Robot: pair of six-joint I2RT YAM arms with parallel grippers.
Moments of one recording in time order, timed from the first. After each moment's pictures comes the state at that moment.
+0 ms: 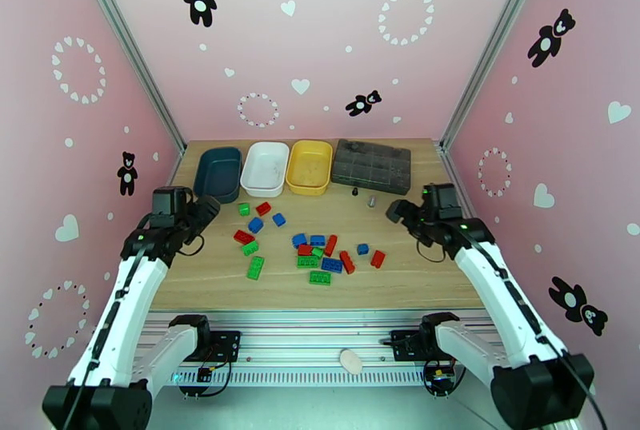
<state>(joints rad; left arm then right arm) -0.06 0.97 0.99 -0.83 0.03 -0.86 0.26 1.09 0.99 -0.81 -0.14 0.70</state>
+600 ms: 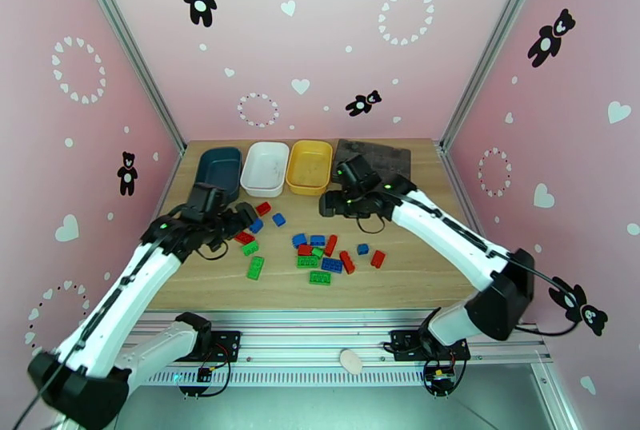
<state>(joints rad) -0.42 1.10 1.07 -0.99 0.02 -0.92 0.74 1.56 1.47 -0.94 -0.01 0.58</state>
